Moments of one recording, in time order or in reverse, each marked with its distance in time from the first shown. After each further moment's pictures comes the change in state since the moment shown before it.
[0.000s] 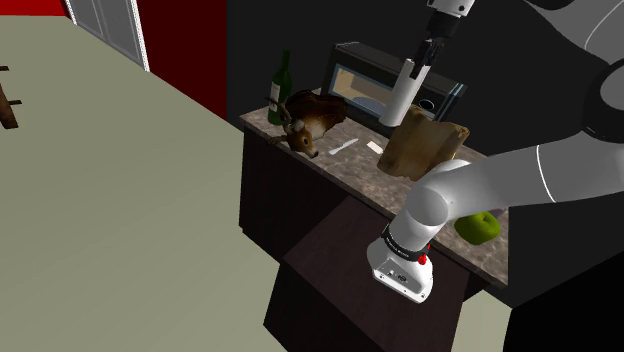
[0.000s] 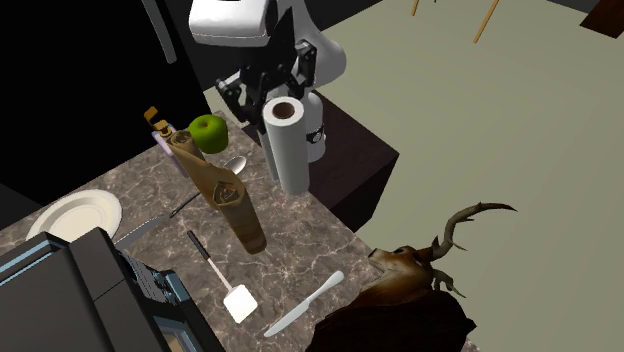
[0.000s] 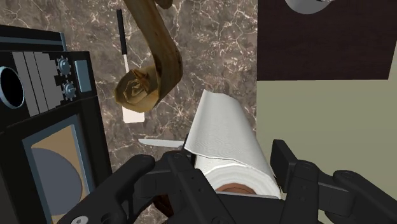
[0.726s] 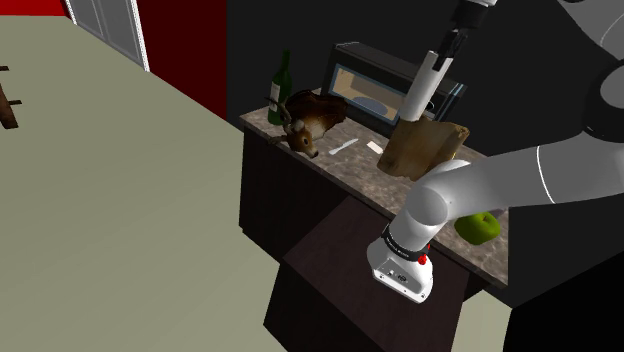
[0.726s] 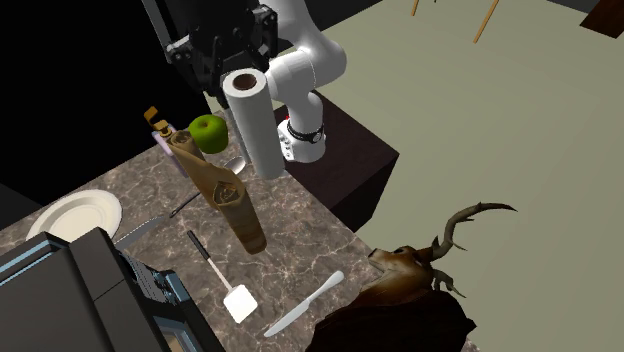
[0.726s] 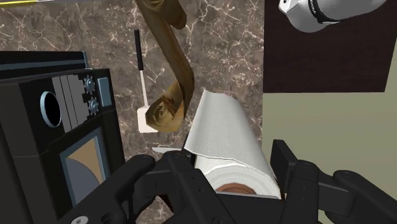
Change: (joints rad) arm -0.016 -0.007 -0.048 0.122 -0.039 -0.114 -0.091
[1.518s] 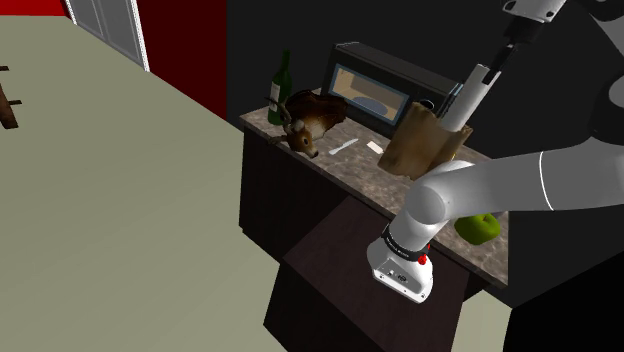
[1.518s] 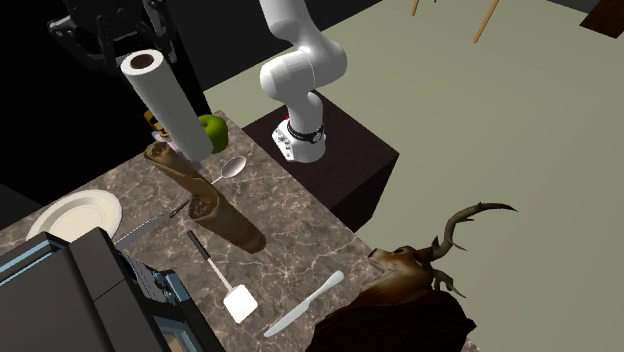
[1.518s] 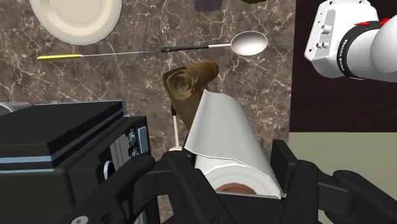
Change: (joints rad) arm -0.042 -0.057 -0.210 0.100 -0.172 -0.074 -0.284
